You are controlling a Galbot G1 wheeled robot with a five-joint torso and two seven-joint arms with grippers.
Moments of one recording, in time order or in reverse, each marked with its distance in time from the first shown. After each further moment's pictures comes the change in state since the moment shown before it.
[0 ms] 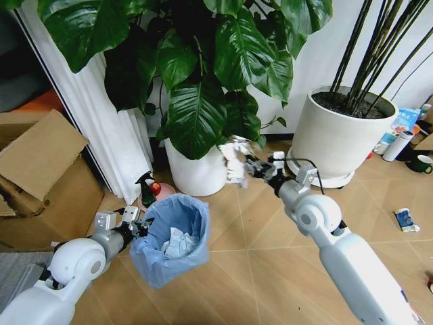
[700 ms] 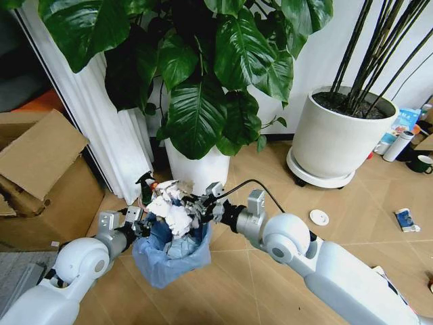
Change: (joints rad) left arm -0.008 -0.020 0.012 0.012 0.001 0.003 -0.004; right arm 0.094 -0.041 -0.339 0.016 -0.043 -0.029 -0.075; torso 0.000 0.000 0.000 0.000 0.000
